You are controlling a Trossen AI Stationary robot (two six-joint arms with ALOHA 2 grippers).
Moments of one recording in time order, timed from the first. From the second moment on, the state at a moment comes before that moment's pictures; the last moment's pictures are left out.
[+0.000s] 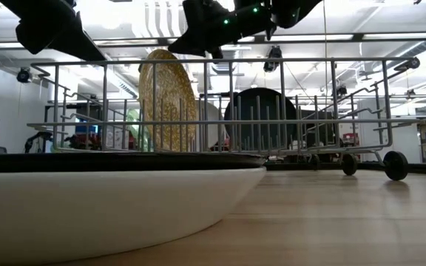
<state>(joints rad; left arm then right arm) -0.63 1.41 1.00 -1.09 -1.08 -0.85 -0.21 1.83 1.40 0.24 0.00 -0.07</state>
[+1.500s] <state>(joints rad) -0.63 1.41 0.99 -1.09 -0.93 -0.91 -0.17 1.84 1.40 0.22 0.04 -0.10</state>
